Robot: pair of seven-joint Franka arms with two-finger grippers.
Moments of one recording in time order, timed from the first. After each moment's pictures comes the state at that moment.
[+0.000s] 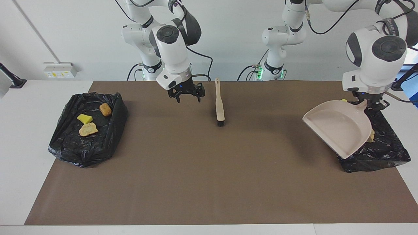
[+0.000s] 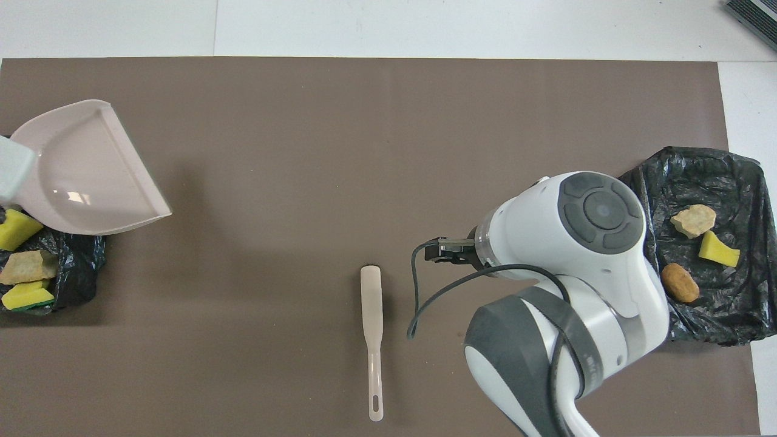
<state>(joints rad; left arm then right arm) -0.02 0.14 -0.02 -1.61 0.42 1.61 0.95 0.05 0.01 0.39 -1.91 0.13 1.92 0.47</state>
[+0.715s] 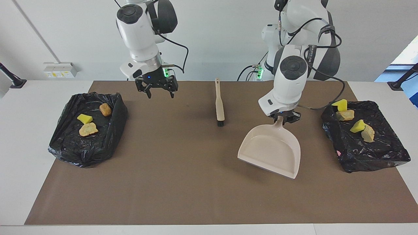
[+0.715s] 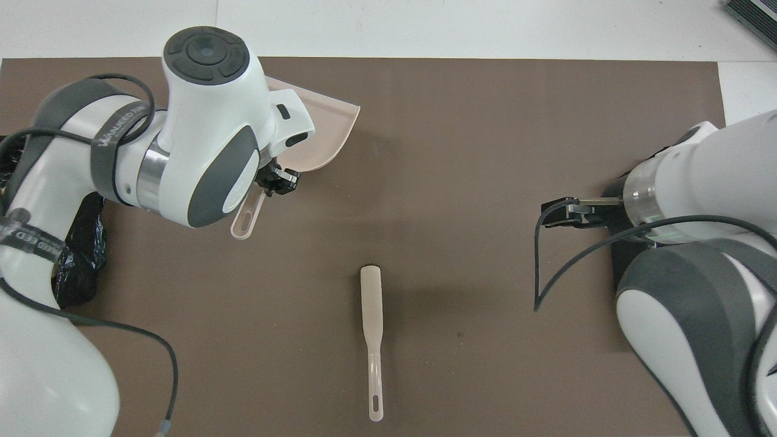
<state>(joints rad) -0.43 0.44 -0.02 -1.32 0.10 1.63 -0.14 0.07 -0.06 0.10 -1.80 0.05 1.77 0.24</state>
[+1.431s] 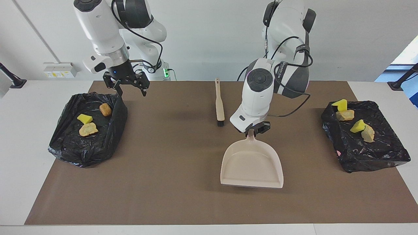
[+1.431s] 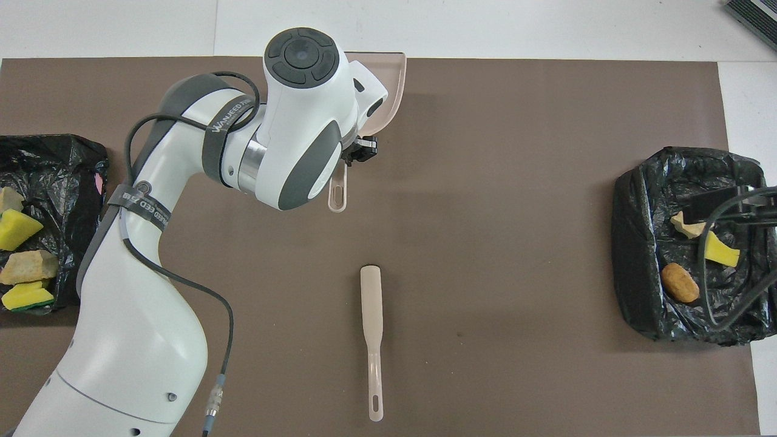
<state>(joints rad) -0.49 0.64 -0.07 -1.11 0.03 1.79 -0.44 0.10 -0.08 -0.12 -1.56 0.01 1.49 0.05</state>
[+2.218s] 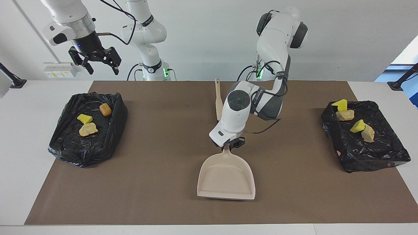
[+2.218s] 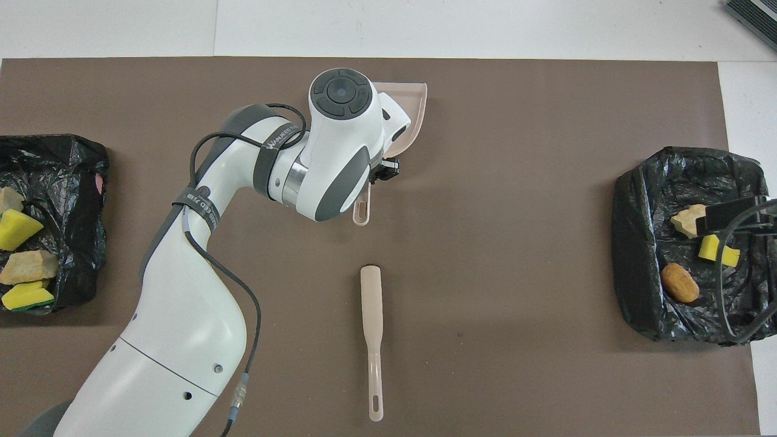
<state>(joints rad) -0.52 0.72 -0.09 -1.18 0.01 1.91 -0.45 0.09 -0.08 -0.11 -1.56 0.01 1.45 0.04</state>
